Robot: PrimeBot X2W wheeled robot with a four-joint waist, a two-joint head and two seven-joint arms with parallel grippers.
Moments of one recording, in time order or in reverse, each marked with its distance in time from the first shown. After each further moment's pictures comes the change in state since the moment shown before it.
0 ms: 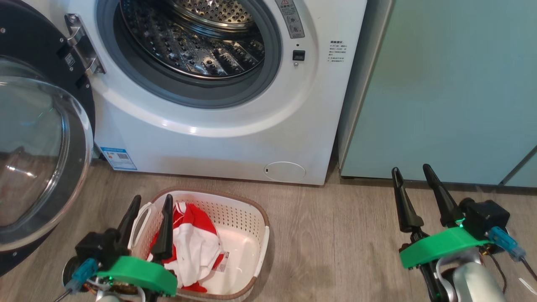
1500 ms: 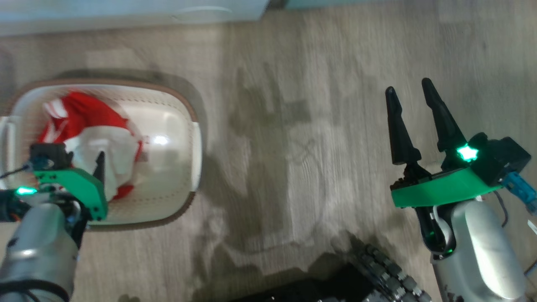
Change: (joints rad) left arm -0.712 0.211 -0.040 1.017 0.088 -0.026 0.000; right arm -0.206 0.000 0.063 -0.153 0.015 0.000 0.000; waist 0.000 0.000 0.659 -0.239
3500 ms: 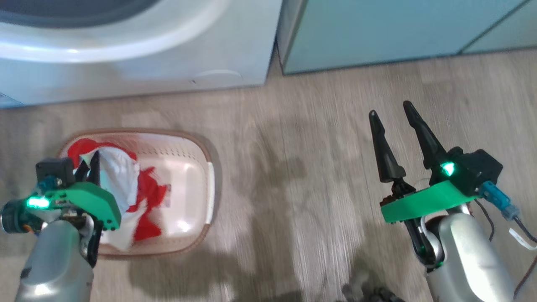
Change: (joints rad) left arm 0.211 -0.019 0.029 -0.370 -0.039 0.082 0.009; right arm 0.025 0.001 0.034 0.069 -0.042 0.000 0.000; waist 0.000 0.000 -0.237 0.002
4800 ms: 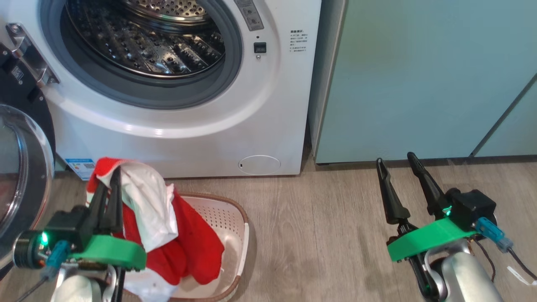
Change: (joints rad) left arm 0.440 -0.168 0.136 -0.746 0.145 -0.039 -0.001; right arm 0.144 0.000 -0.036 0.065 0.009 0.000 0.000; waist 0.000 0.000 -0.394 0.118
